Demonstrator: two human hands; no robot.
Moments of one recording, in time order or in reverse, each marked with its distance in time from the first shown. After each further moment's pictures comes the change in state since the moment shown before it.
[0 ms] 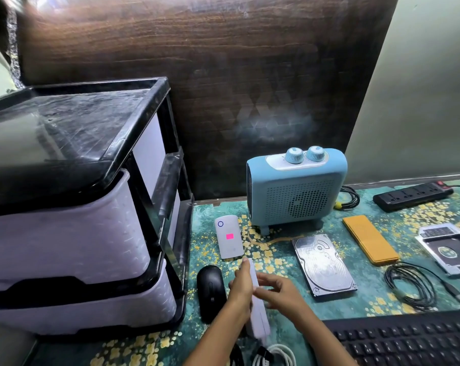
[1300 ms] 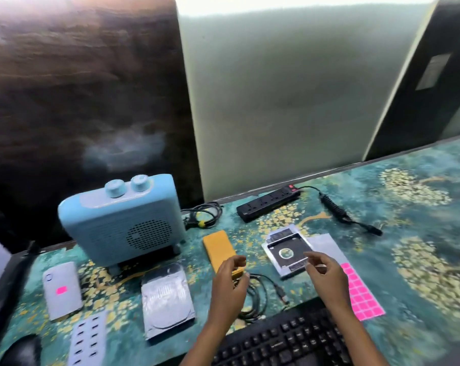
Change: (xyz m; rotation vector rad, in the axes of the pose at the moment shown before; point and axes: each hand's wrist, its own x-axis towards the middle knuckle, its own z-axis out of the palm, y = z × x) left_hand -0.051 -0.038 0.299 0.571 -0.234 0.839; right_hand -0.102 0.053 -0.382 -0.171 0.908 0.002
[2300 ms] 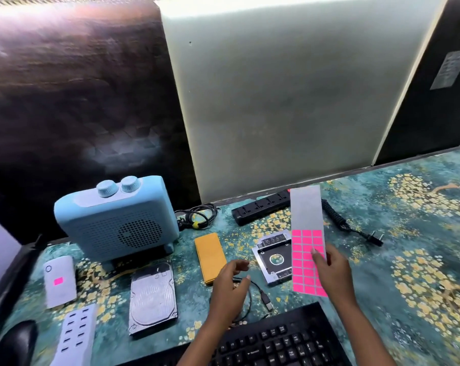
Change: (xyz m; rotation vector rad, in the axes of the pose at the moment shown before) left_hand 0.006 0.011 0.050 0.011 0.014 -0.036; right_hand 0.035 -0.009 -0.047 0.170 -0.080 -0.044
